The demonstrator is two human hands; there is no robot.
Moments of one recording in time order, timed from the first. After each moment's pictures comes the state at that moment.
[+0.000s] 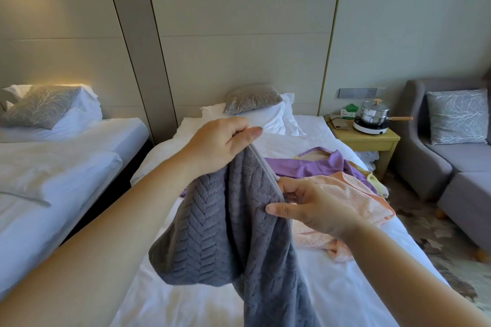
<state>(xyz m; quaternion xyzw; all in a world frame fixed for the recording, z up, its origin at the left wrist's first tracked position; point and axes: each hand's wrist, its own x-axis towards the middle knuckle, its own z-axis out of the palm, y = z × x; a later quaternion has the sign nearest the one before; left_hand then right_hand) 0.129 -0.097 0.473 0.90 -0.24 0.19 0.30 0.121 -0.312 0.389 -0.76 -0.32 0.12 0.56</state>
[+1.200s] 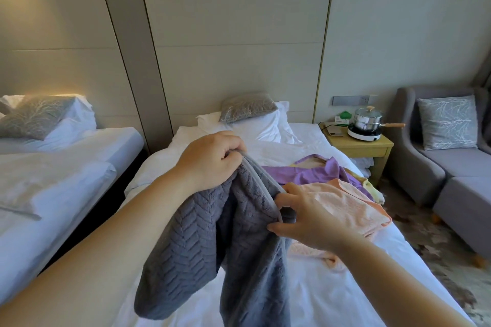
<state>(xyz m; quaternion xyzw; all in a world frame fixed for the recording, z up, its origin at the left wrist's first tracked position) 0.128 -0.092 0.466 0.93 -0.19 0.18 0.25 0.121 -0.313 0.382 -0.91 -0.30 -0.03 0.30</state>
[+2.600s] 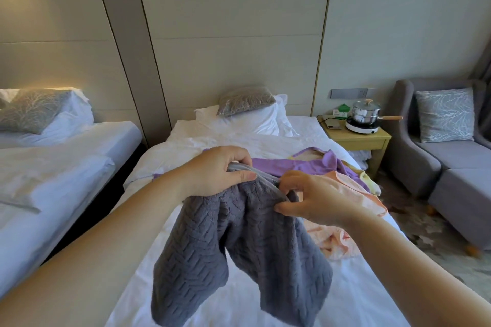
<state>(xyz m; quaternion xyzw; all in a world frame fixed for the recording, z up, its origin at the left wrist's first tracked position) 0.124 -0.093 0.447 0.92 -0.26 0.04 0.30 0.121 -0.325 0.408 -0.91 -0.31 -0.01 0.29</state>
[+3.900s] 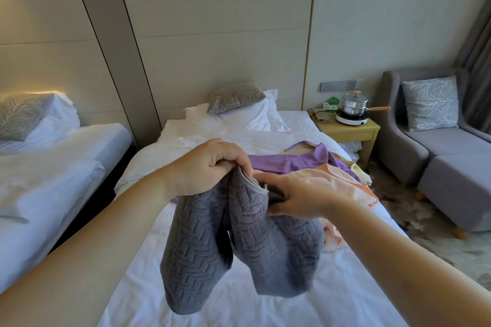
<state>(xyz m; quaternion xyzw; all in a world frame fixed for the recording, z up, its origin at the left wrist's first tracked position) 0.126 -0.096 0.448 0.87 -0.36 0.07 0.32 0.135 -0.324 0.399 -0.88 -0.38 0.08 0.29</state>
